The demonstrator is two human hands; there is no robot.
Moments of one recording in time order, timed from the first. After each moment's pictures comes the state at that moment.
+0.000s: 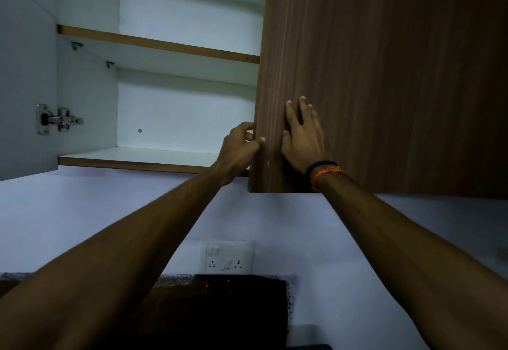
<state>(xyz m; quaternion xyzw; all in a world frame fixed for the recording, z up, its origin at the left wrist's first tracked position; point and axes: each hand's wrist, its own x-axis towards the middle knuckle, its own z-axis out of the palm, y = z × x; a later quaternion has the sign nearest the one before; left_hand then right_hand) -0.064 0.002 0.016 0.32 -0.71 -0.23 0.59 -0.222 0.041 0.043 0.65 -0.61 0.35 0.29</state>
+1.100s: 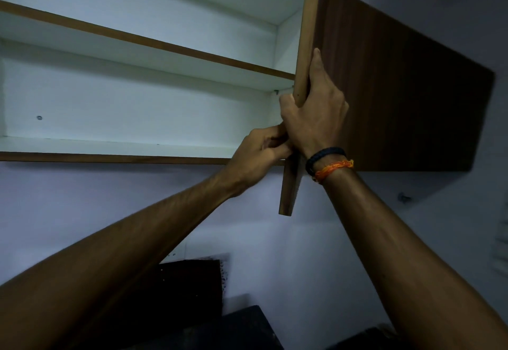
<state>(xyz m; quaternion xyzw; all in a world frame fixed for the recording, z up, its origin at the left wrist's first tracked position) -0.164 0.177 0.008 -0.01 -0.82 -0.34 0.47 -0.253 0.244 0.069 0.48 -0.56 0.56 0.38</state>
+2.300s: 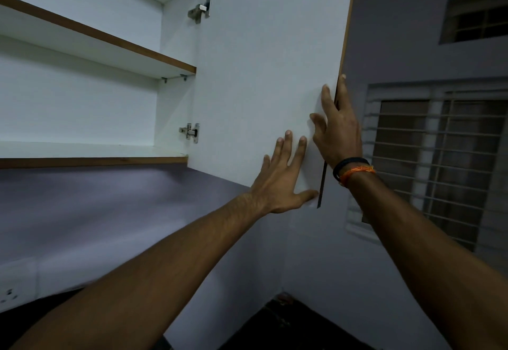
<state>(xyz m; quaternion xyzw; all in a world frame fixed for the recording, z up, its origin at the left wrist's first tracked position) -0.408 0.261 -0.026 -0.01 -0.93 -0.06 0.35 -0.480 0.377 0.061 0.38 -0.70 0.30 0.53</state>
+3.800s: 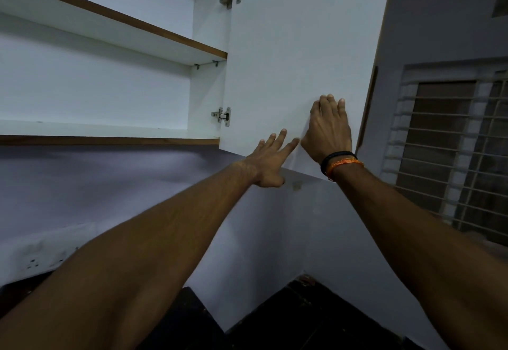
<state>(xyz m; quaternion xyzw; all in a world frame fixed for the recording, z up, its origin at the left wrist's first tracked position) -0.363 0.195 -0.026 0.06 -0.98 0.05 0.21 -0.448 0.325 0.028 0.35 -0.82 0.06 0.45</state>
